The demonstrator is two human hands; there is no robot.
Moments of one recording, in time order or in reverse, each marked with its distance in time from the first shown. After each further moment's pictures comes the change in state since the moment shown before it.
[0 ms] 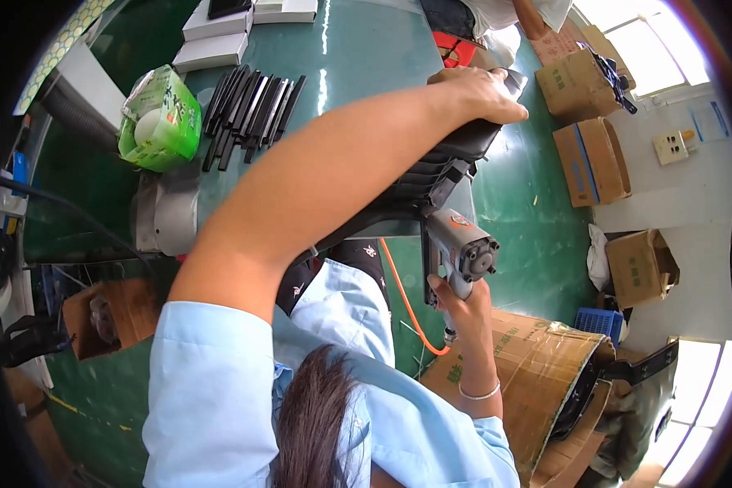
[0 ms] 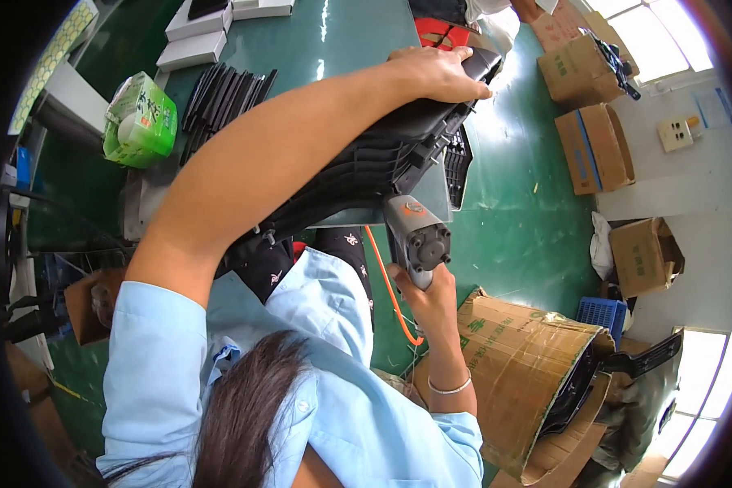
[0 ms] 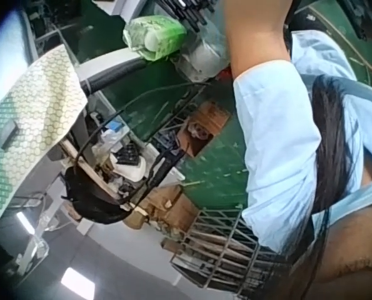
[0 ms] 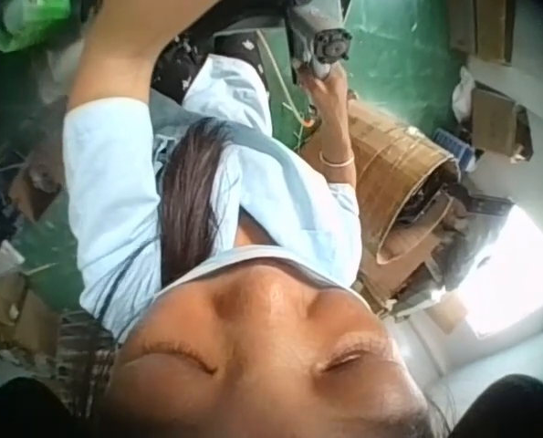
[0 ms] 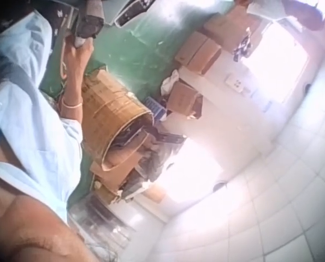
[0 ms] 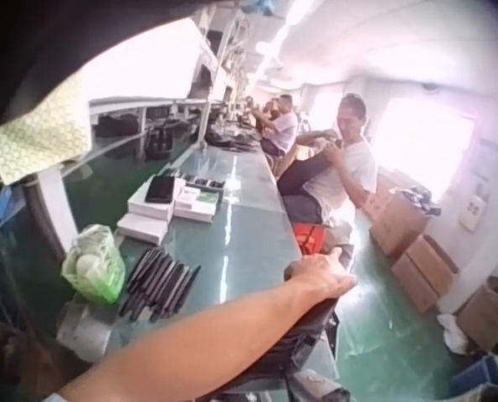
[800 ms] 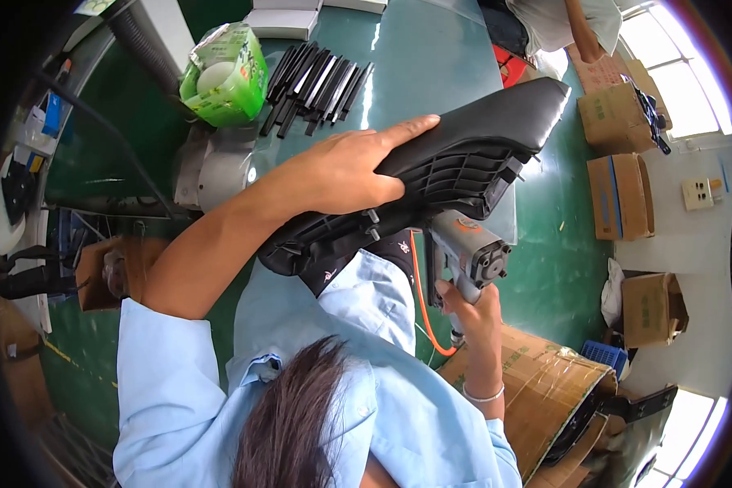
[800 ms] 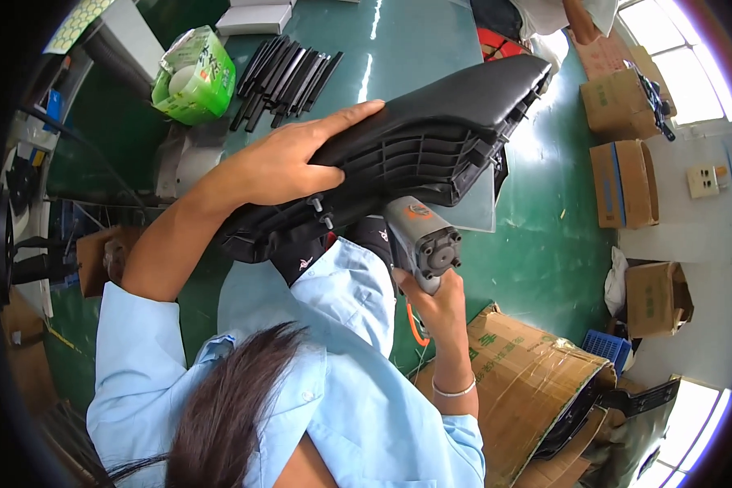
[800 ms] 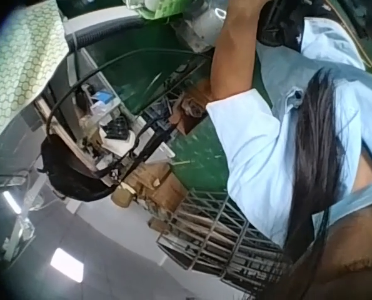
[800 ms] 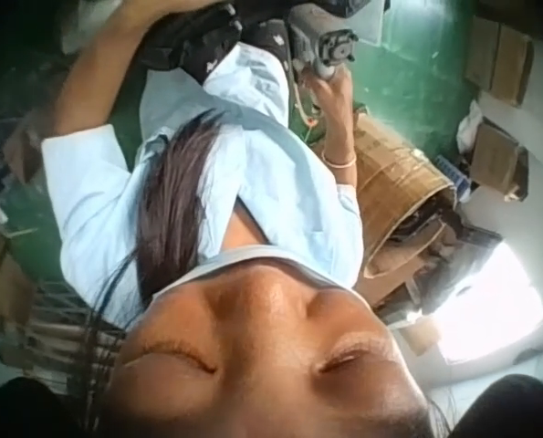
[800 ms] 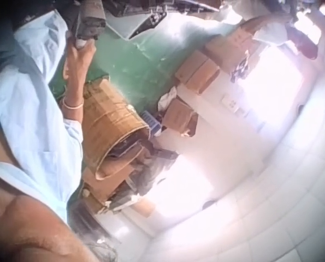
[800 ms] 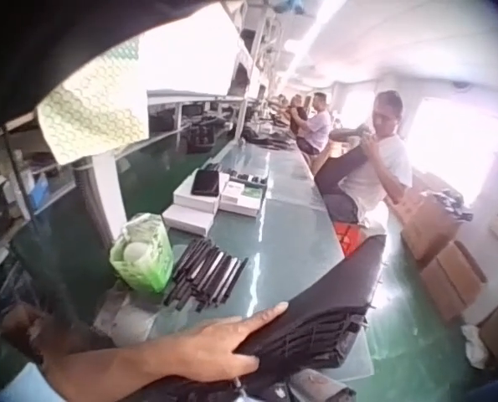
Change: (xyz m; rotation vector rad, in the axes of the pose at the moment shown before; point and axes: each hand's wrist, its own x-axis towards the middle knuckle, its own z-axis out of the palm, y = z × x) left_hand -0.196 -0.132 -0.023 -0.282 -0.076 0.115; right_hand -0.006 -0.015 0.028 0.009 -0.178 0.057
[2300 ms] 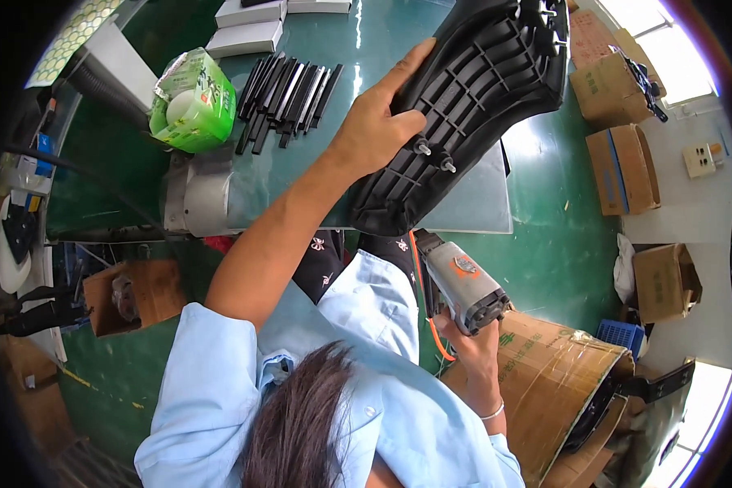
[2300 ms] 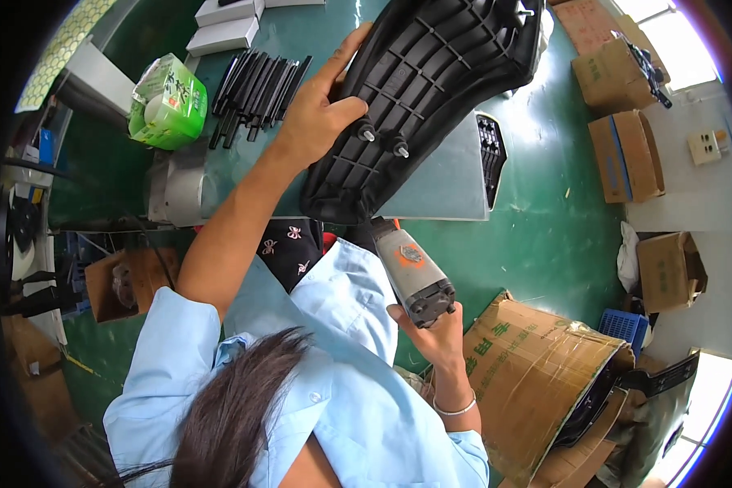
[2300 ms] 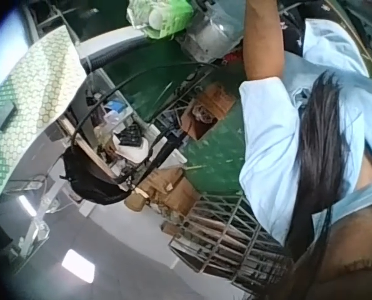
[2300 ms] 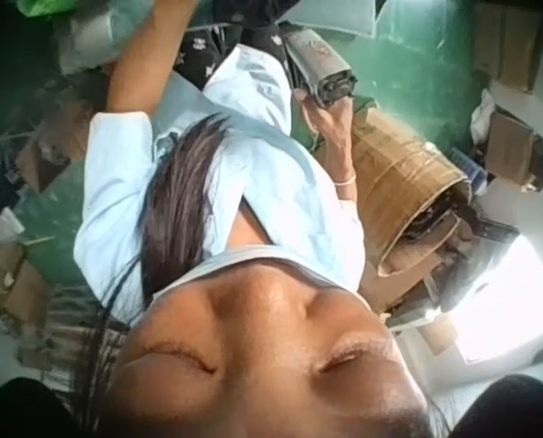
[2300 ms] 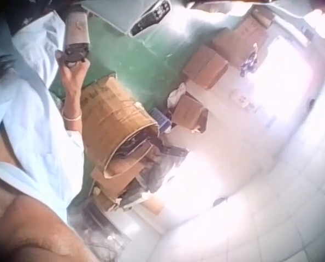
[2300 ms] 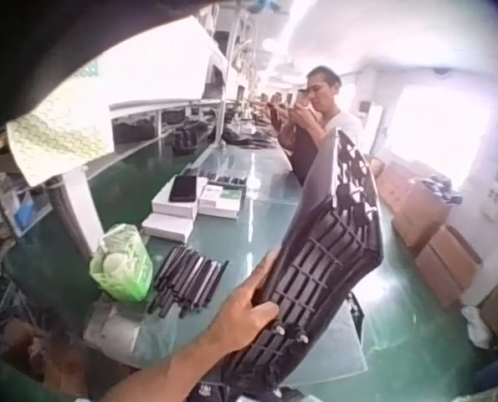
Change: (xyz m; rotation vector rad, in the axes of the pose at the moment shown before) left_hand 0.080 -0.001 0.035 -0.612 0.432 0.301; right_hand -0.034 0.024 0.000 0.168 0.107 -0.163
